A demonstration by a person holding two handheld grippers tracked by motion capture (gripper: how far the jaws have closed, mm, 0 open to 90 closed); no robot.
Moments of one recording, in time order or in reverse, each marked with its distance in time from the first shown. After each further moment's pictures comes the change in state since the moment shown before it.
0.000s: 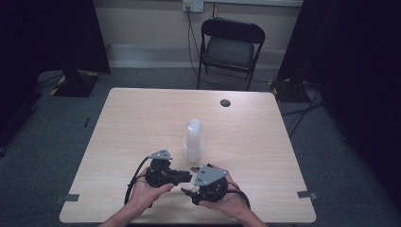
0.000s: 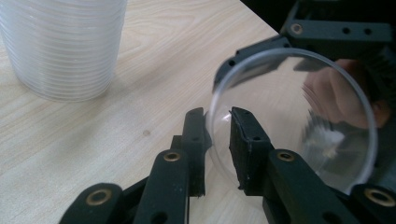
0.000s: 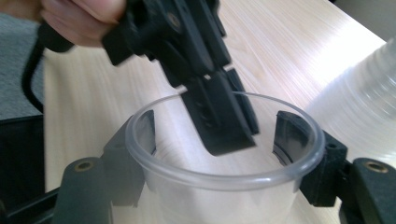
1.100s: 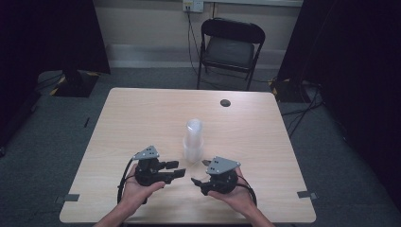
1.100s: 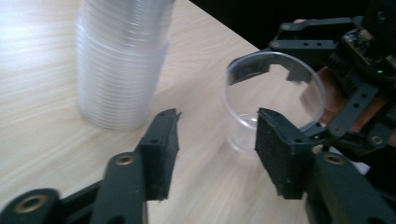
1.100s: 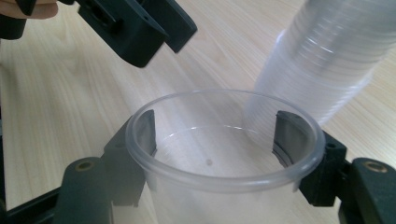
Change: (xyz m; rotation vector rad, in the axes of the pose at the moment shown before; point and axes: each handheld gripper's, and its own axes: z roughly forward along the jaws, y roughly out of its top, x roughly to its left) left arm 0.007 -0.003 -0.027 -0.159 0.059 0.049; right arm -0.029 -0.016 -0.011 -0.007 -0.064 0.138
